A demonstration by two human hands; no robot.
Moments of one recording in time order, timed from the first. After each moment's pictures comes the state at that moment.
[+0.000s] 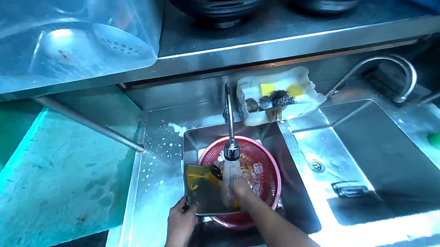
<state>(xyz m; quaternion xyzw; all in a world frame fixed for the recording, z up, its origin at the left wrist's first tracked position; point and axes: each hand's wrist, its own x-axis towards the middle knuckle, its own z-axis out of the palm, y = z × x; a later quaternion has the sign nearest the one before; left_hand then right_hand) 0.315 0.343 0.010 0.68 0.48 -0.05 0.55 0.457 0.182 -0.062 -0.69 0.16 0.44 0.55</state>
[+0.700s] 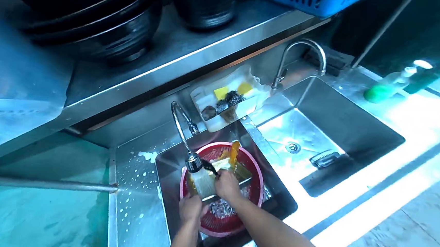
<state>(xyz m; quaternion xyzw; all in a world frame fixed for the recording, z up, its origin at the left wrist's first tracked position) 0.415 0.264 -0.017 0.69 0.51 -0.11 0.49 0.484 0.139 -0.013 -0.87 0.06 0.34 0.36</state>
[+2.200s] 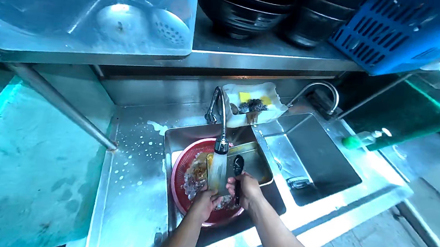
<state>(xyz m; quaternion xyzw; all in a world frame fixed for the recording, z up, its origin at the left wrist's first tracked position) 0.370 0.278 -0.086 0.32 0.38 -0.16 0.85 0.426 0.153 0.033 -0.57 0.37 0.21 0.70</state>
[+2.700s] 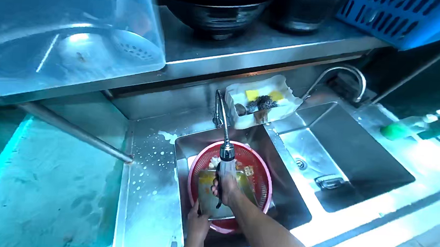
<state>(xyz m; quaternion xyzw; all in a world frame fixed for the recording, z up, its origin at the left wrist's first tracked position) 0.315 0.317 -0.075 0.64 0.42 -0.08 0.64 0.456 0.228 -0.056 -0.43 0.32 0.36 0.77</state>
